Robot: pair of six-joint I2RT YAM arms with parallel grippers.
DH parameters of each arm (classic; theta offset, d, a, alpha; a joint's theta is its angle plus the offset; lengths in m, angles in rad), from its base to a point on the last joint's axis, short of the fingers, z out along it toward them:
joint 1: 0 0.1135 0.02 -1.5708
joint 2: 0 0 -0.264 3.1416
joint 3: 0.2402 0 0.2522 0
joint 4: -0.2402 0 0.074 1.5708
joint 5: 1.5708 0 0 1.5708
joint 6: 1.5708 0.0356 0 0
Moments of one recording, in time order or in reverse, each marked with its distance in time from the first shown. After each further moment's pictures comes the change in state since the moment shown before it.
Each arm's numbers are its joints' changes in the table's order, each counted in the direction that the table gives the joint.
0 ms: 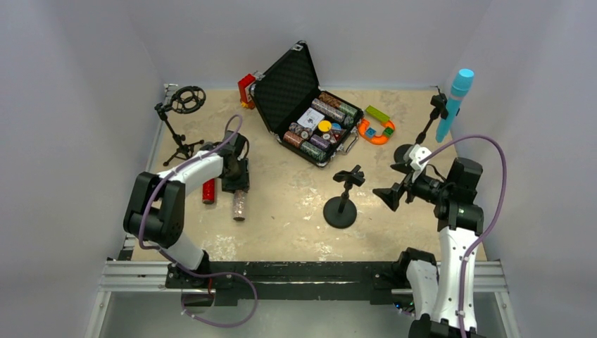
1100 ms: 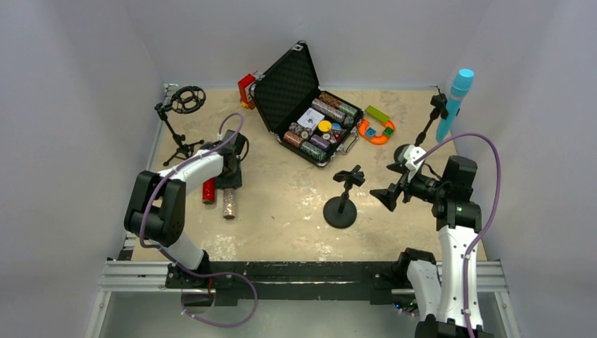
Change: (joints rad) left arm 0.005 -0.002 -0.002 -0.004 -0.234 -0.001; right arm 0.061 0.013 -0.001 0.006 0.034 -0.008
